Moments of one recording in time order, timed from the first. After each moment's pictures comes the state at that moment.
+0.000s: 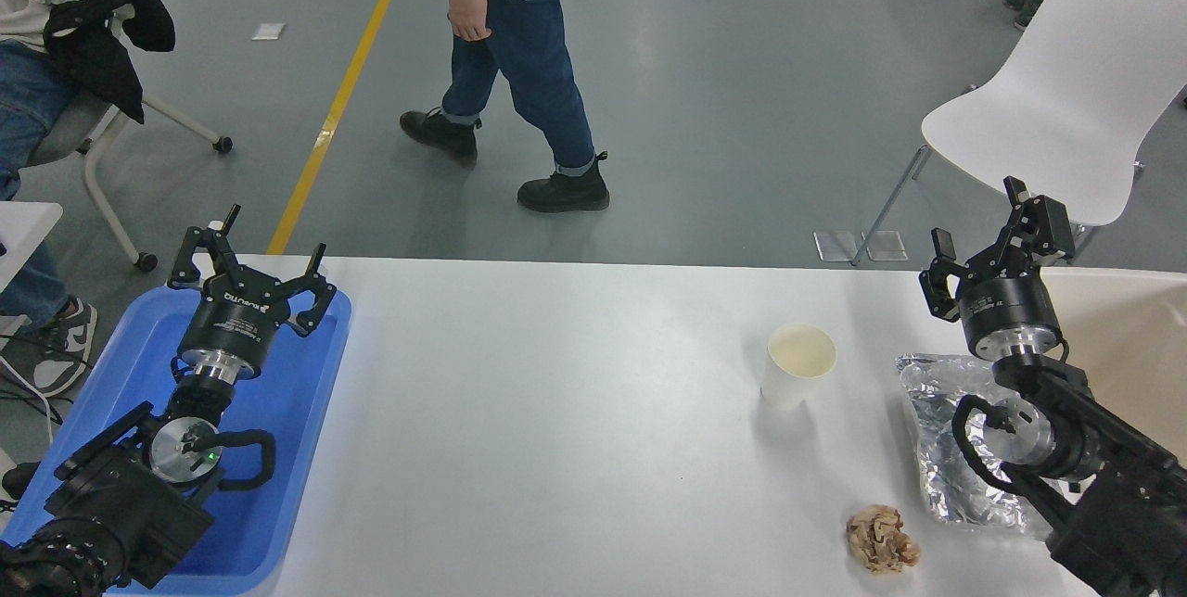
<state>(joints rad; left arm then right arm) -0.60 0.23 -0.89 -0.31 -0.13 -0.77 -0.37 0.44 -0.38 0.84 0.84 -0.20 0.00 0.60</state>
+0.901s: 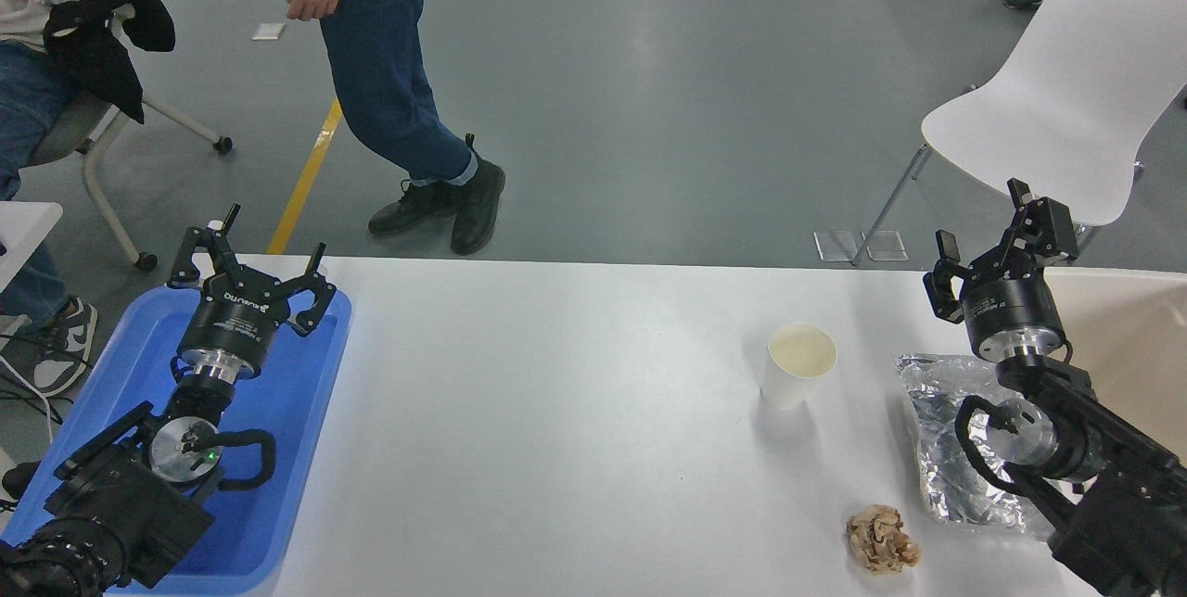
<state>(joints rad) -0.60 0.23 -0.89 -0.31 -0.13 -0.77 -0.37 0.45 -0.38 0.83 0.80 -0.20 0.00 0.60</state>
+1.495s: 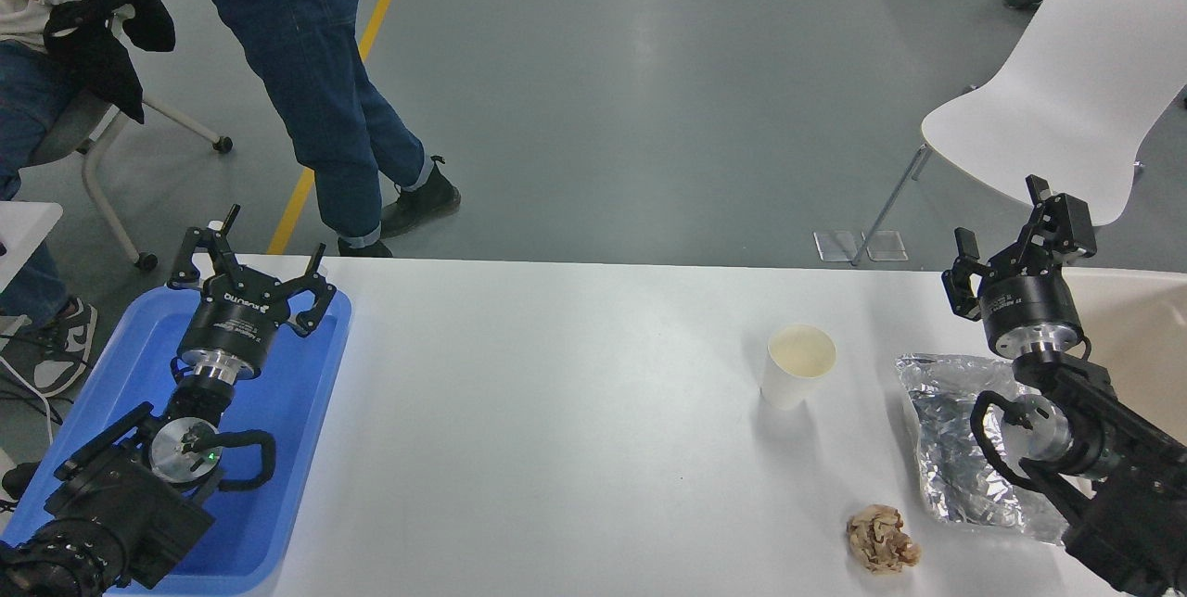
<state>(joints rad) -0.60 0.23 -0.89 -0.31 -0.13 -0.77 -0.37 0.47 -0.43 0.78 0.79 -0.20 0.00 0.60</state>
